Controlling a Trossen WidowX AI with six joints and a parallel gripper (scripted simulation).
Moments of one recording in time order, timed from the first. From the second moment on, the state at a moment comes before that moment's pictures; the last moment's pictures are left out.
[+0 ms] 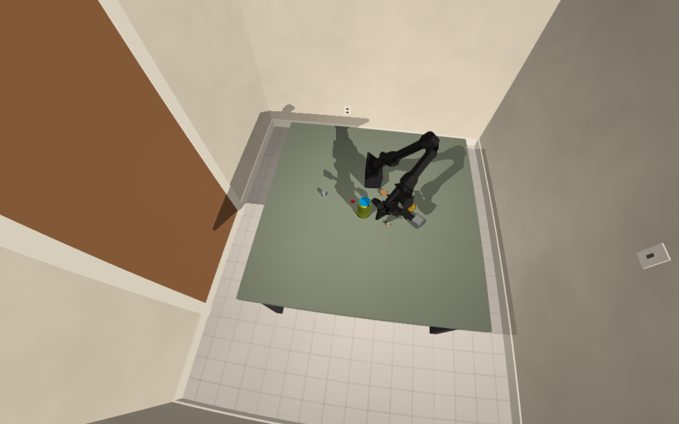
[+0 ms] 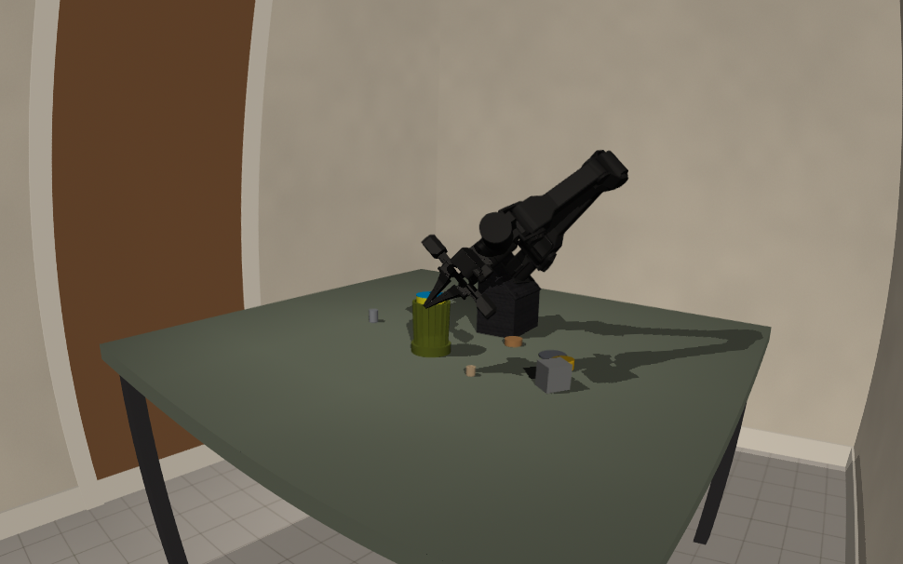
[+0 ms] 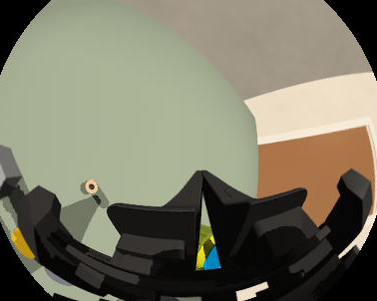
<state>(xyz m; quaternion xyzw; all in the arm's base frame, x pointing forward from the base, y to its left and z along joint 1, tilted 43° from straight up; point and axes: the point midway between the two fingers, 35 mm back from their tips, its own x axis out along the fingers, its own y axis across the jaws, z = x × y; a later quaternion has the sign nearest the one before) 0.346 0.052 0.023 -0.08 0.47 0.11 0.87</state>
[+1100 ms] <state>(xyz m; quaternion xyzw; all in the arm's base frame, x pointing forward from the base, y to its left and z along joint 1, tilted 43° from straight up) 0.268 -0.052 0.000 0.25 0.69 0.25 0.63</state>
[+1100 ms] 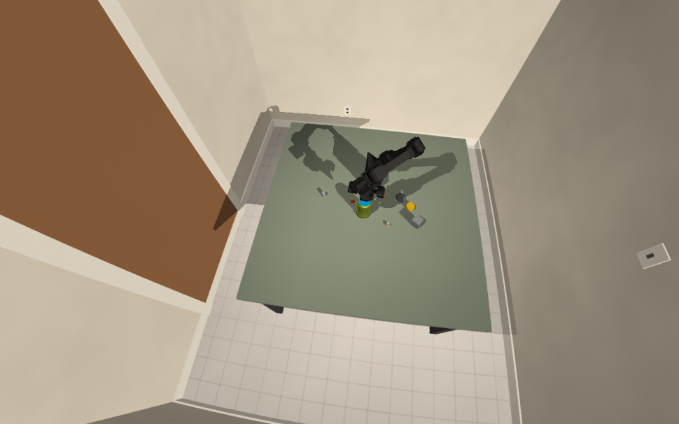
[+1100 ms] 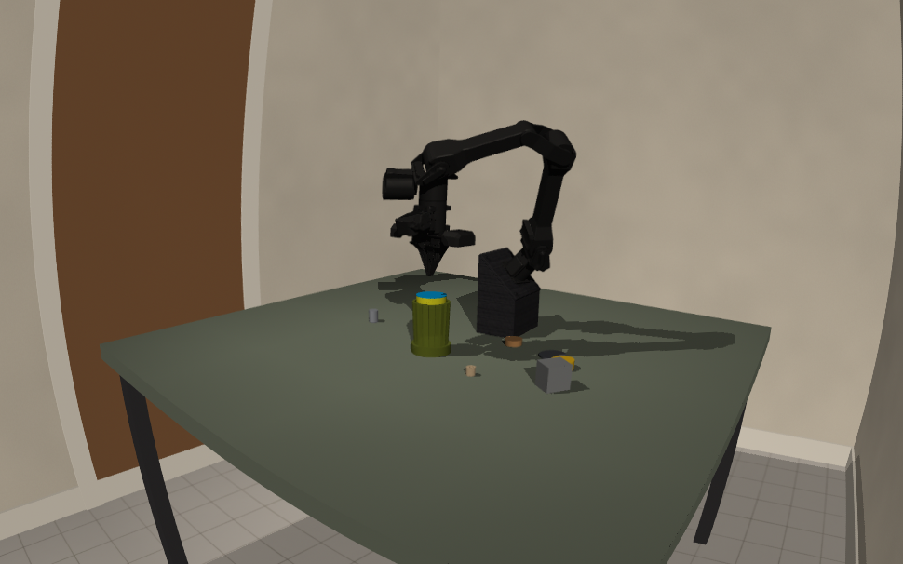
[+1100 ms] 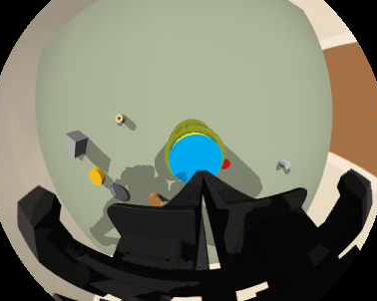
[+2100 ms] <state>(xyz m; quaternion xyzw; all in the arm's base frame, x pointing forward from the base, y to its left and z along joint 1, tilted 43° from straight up) 0.262 -0.025 -0.027 0.26 0.69 0.26 0.62</state>
